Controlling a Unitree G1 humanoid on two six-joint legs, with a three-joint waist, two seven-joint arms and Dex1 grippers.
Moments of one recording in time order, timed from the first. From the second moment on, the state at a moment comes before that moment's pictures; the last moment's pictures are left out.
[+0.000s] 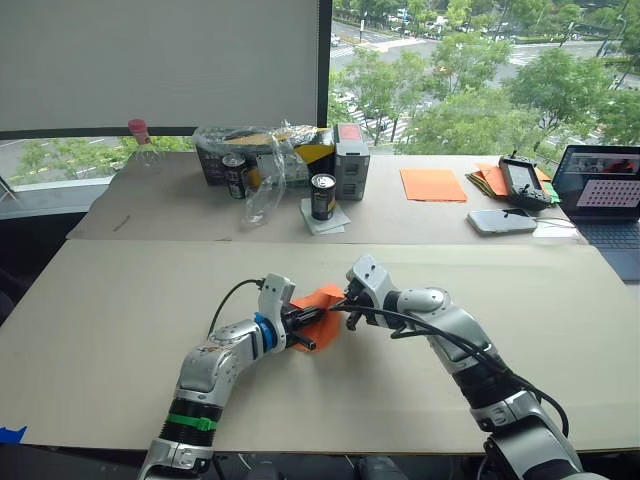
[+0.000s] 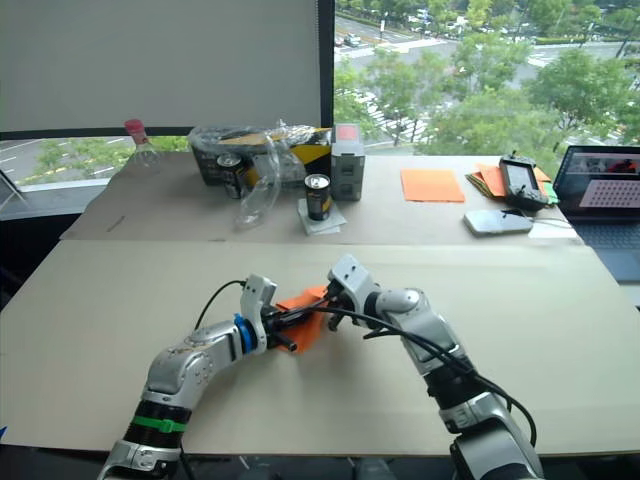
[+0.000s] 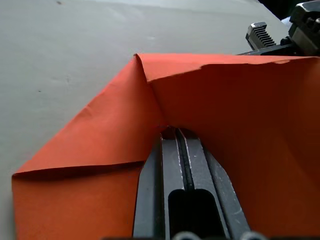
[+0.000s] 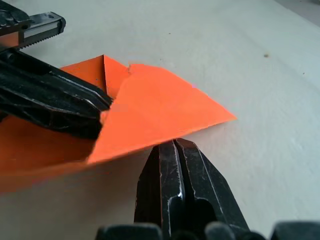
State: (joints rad) left arm -0.37 0.21 -0.05 -0.02 -0.41 0.77 -0.58; right arm -0.62 -0.35 0.30 0.12 0.09 0.61 0.72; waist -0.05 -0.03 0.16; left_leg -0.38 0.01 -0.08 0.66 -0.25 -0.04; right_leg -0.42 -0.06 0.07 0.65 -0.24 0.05
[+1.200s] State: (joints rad) left arm -0.55 0.26 -0.01 0.16 -0.50 0.78 -0.65; right arm -0.62 -0.36 0.28 0.10 0.08 0.61 0.71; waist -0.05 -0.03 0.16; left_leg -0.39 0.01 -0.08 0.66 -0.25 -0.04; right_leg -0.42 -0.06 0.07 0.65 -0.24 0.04
